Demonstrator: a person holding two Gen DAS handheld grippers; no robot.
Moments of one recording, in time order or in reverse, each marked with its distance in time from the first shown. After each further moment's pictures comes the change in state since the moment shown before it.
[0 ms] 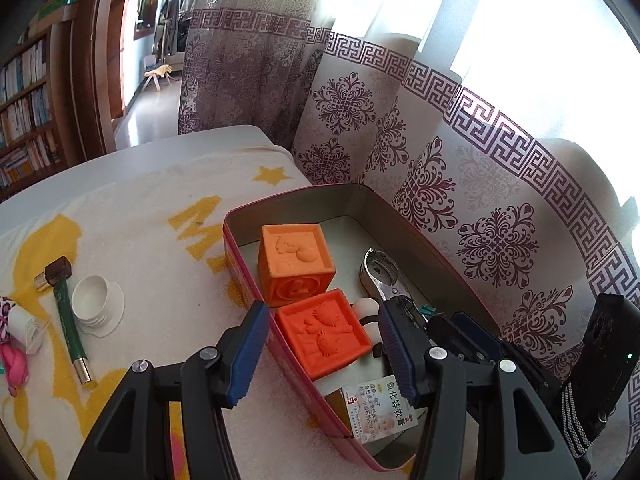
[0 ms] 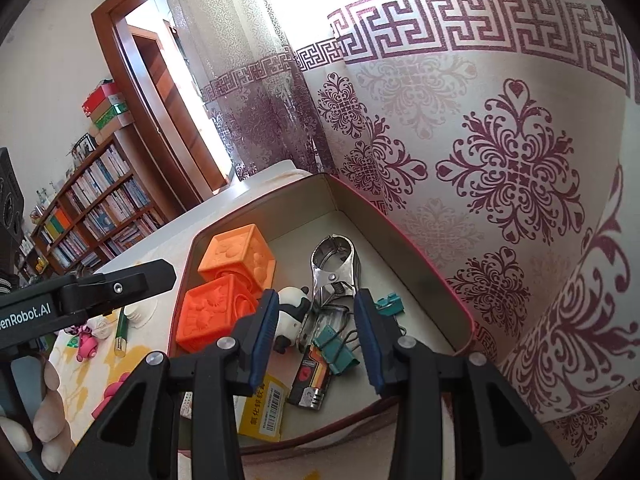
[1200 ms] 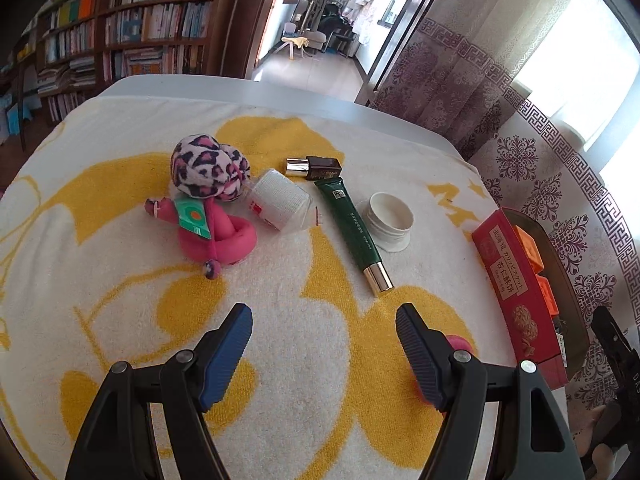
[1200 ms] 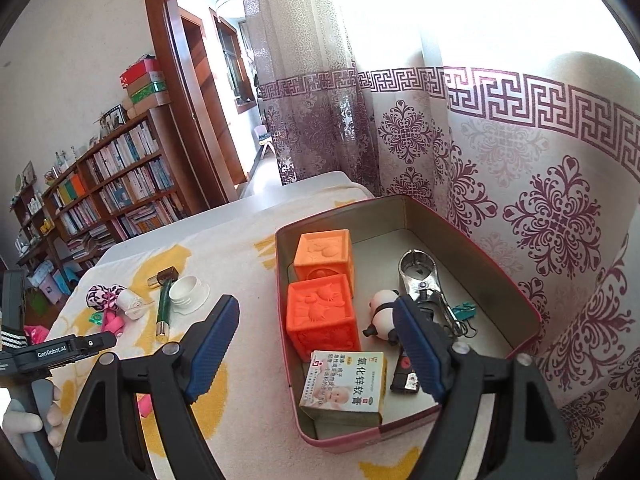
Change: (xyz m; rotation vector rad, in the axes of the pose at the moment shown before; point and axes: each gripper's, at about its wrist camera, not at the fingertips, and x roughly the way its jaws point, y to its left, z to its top) left arm -0.087 0.218 -0.104 -0.403 -0.032 0.226; right arm -0.021 0.102 -0.012 -0.184 -0.033 0.017
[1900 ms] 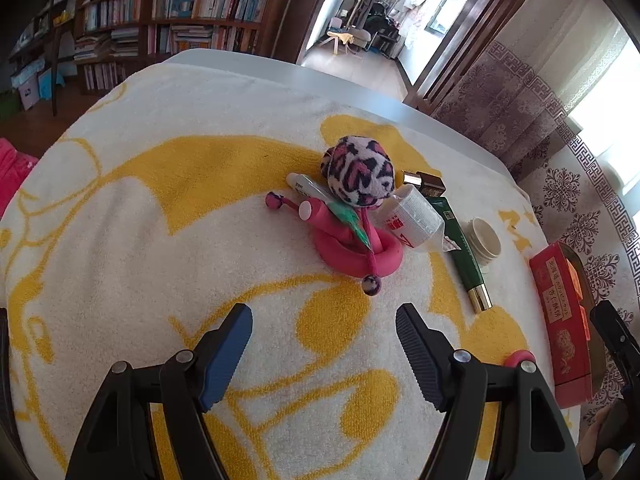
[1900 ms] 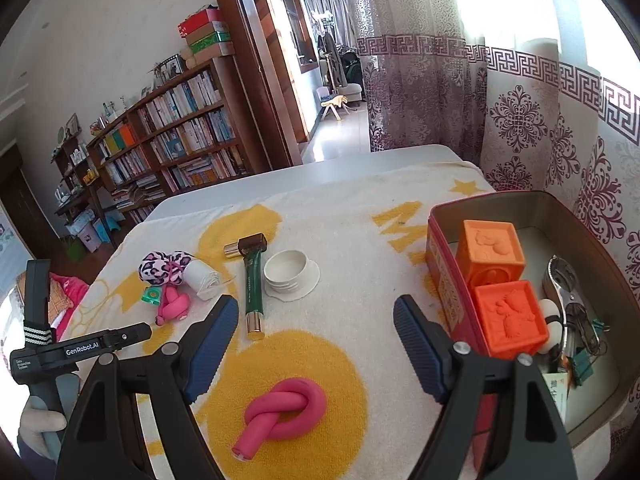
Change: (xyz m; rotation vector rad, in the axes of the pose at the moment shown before) left arm -0.003 0.082 0.009 -0.103 0.021 0.075; right arm 0.064 0.104 0.002 -0.104 0.148 0.184
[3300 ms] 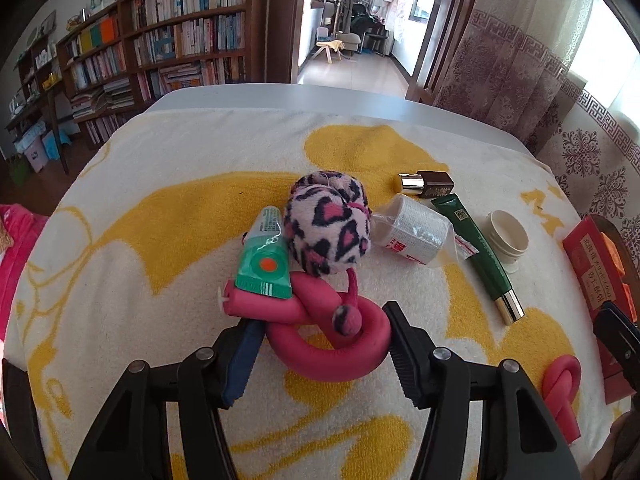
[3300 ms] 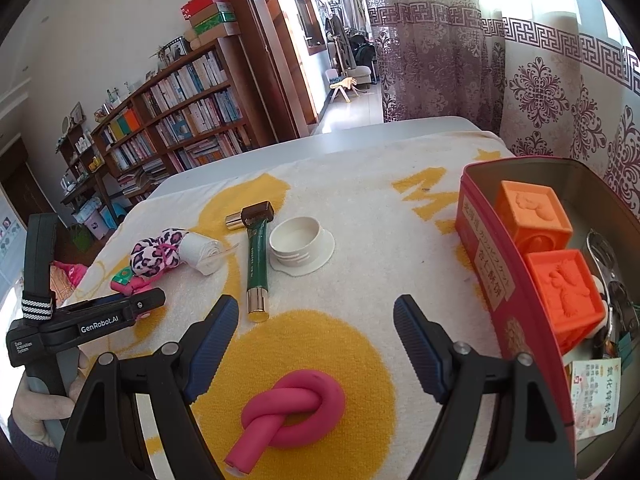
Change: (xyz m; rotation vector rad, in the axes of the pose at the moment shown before) left arm 0.013 -0.028 0.005 0.169 -0.056 0.130; right arm 0.031 0.000 -0.020 0.000 0.056 0.027
